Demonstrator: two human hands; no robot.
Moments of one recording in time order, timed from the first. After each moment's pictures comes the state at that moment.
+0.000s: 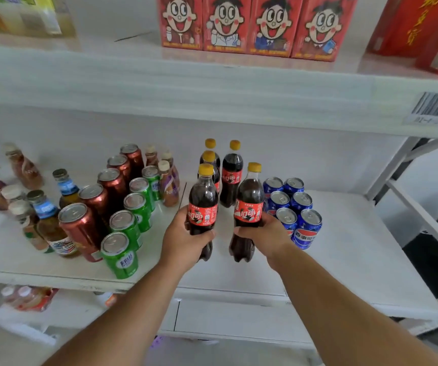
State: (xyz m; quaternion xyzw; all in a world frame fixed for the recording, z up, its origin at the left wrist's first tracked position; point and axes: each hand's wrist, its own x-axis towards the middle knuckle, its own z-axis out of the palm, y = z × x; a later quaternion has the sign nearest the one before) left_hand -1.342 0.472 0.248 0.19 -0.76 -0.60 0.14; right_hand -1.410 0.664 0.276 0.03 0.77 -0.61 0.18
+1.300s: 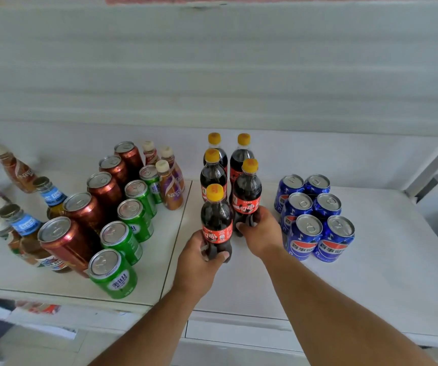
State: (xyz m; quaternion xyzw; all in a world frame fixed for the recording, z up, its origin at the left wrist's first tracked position) left_hand -1.382 0.473 0.163 0.21 -0.78 -0.58 0.10; right_hand -1.483 0.616 0.213 0.01 0.87 -0.48 0.10
